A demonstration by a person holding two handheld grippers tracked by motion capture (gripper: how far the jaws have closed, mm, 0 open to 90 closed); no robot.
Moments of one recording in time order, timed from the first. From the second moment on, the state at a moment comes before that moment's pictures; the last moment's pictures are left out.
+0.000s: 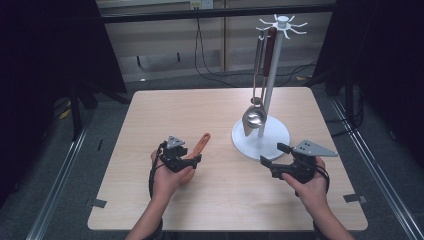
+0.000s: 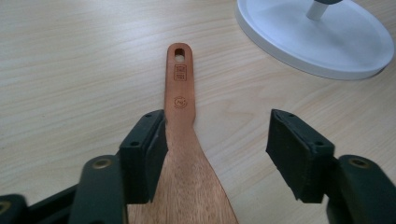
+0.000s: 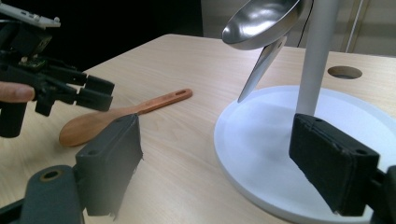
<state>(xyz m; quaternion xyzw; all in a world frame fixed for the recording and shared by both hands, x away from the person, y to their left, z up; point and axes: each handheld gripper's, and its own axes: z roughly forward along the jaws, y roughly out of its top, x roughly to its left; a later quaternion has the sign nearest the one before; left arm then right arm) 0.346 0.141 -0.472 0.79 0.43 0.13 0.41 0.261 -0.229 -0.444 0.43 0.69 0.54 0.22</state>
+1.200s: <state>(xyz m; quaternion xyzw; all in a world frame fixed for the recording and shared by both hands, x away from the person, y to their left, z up) 0.396 0.115 -0.499 0.82 0.44 0.14 0.33 0.224 -0.276 -0.444 0.48 0.66 0.52 0.25</state>
